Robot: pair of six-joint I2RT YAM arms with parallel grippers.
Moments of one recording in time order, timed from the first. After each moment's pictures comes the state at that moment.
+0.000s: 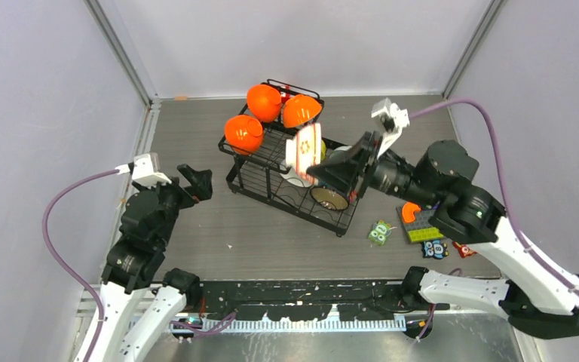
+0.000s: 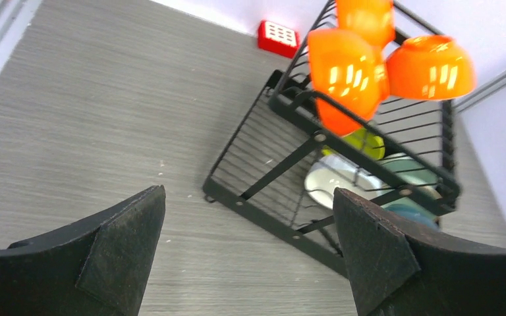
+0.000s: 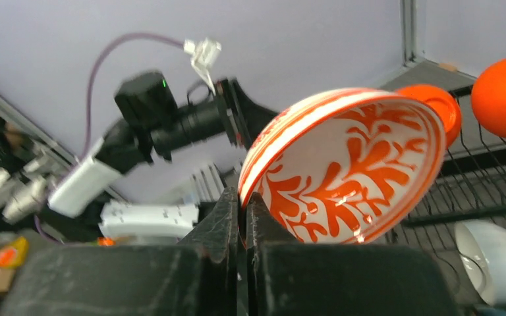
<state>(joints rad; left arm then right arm) -0.35 0.47 0.80 -0.50 -0.29 -0.43 0.88 0.98 1.37 -0.25 -0.27 0.47</state>
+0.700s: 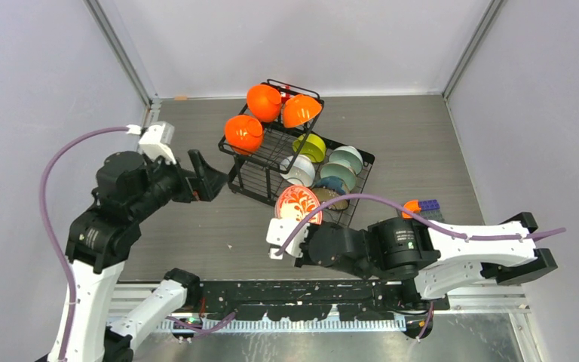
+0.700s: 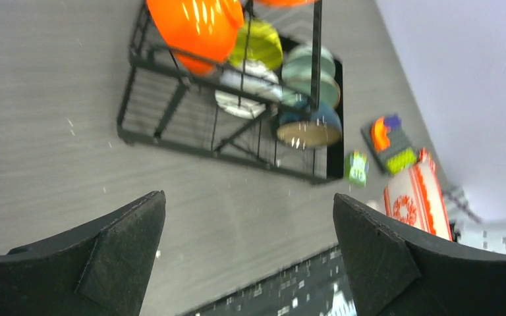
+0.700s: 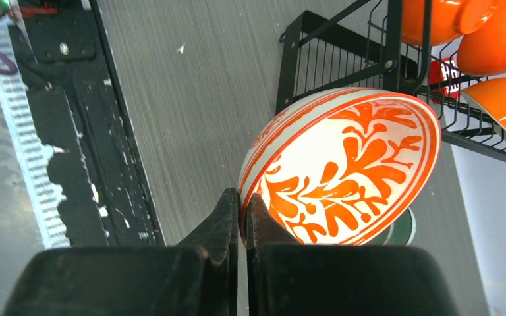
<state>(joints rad) -0.35 0.79 1.41 -0.96 0.12 -0.41 1.62 1.23 1.47 -0.87 0.54 -0.12</state>
